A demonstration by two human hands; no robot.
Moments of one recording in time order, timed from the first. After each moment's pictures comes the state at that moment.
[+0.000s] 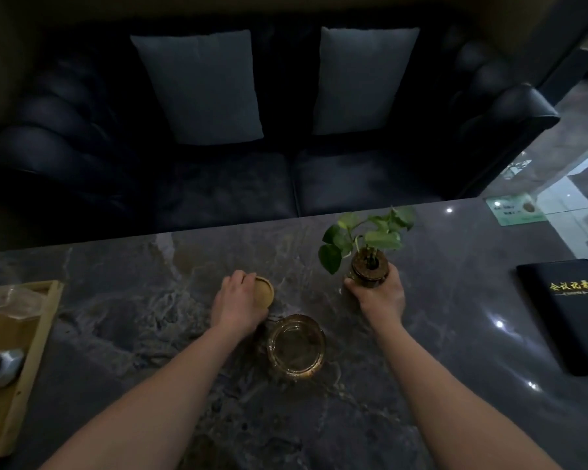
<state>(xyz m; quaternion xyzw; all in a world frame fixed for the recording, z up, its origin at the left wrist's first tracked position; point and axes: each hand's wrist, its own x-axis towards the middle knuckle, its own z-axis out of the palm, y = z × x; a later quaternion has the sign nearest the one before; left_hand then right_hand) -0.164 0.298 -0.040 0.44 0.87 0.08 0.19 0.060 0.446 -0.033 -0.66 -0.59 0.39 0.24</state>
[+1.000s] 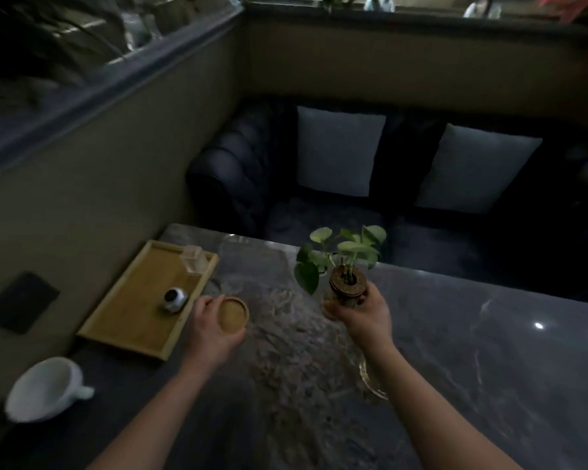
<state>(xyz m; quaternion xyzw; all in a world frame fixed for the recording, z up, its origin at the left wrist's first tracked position) -0.226 0.040 0.060 0.20 0.93 0.30 0.08 -0.082 0.286 0.067 -0.43 -0.73 0.50 0.17</state>
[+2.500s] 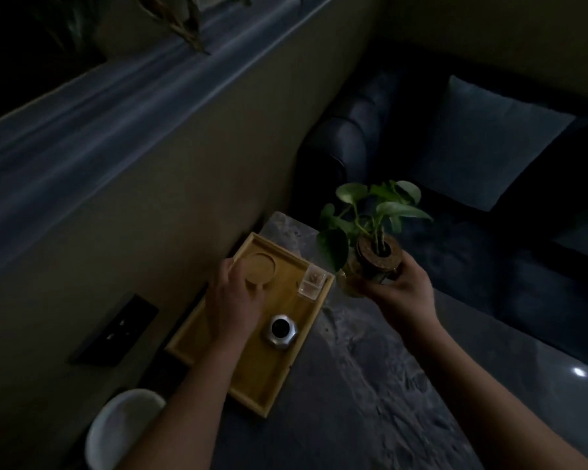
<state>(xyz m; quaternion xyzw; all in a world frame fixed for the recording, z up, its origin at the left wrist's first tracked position) -0.470 -0.044 -0.022 0.07 0.96 0.26 0.01 -0.371 0.186 0.082 -0.28 -0.79 0.53 0.11</state>
